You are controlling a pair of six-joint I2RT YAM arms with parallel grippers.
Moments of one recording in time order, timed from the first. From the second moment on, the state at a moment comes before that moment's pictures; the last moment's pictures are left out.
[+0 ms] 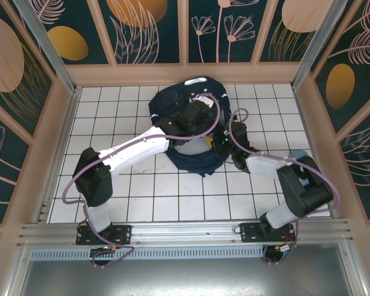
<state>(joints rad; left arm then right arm) -0.89 1.83 1.61 -0.45 -0.44 -0.13 0.48 1.46 0.62 0.45 -0.27 1.36</state>
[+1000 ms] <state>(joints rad) -0.61 1.53 1.16 -0.27 -0.17 -0.41 0.45 1.11 0.68 -0.17 -0.09 1.03</state>
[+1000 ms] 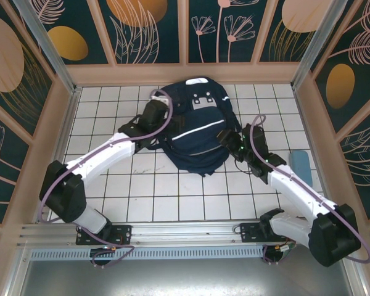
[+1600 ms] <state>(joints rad) -0.42 1.41 0.81 -0.12 -0.08 -0.56 0.57 1.48 0.82 0.01 -0.19 1.26</state>
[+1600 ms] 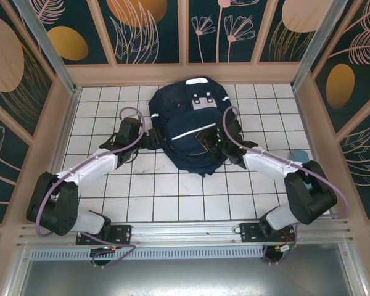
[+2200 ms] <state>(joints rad) -0.43 1.54 0.83 -0.01 0.23 -0.37 0.39 1.42 0.83 -0.06 -0.20 1.15</state>
